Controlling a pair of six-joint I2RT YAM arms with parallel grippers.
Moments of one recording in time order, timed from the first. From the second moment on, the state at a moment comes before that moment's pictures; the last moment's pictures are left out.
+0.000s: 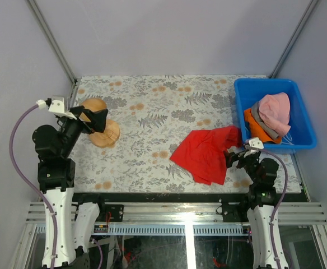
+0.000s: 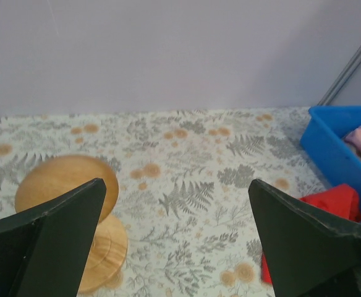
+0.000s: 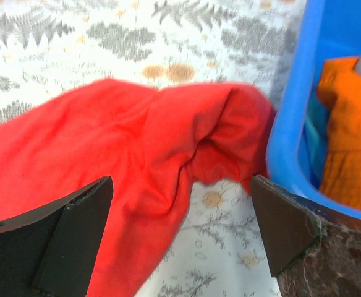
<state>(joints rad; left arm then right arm) 0.12 0.63 0.91 -0.25 0.42 -0.22 -0.12 0.24 0.08 -0.03 -0.47 -0.12</state>
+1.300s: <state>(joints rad) 0.00 1.43 1.53 -0.14 0.09 -0.57 0.16 1.22 0.98 -0.40 -0.41 0.46</state>
